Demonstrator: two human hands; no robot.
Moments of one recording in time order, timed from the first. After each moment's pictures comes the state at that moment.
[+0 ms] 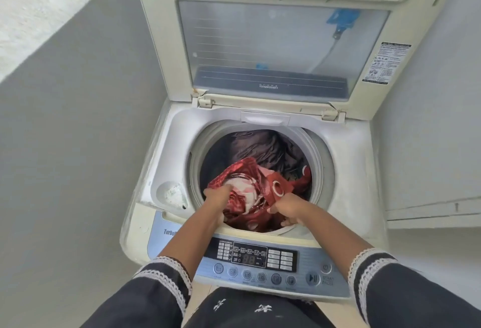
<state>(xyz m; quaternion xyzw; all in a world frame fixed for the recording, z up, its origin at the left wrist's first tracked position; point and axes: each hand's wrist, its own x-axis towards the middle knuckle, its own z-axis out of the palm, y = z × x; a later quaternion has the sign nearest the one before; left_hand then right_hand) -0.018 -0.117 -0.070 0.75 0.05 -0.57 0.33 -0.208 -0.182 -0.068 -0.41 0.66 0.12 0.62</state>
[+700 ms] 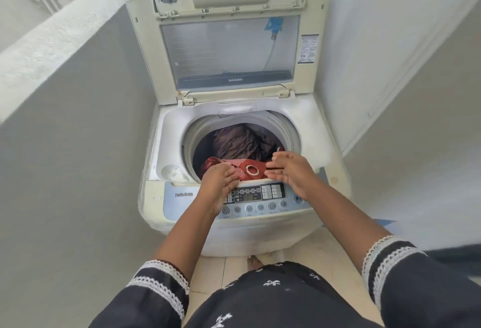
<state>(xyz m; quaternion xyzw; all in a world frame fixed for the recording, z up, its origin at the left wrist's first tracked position) -0.054 -0.022 0.029 0.60 -0.14 -0.62 0.48 -0.243 -0.074 0.033 -0.34 0.57 -0.34 0.66</state>
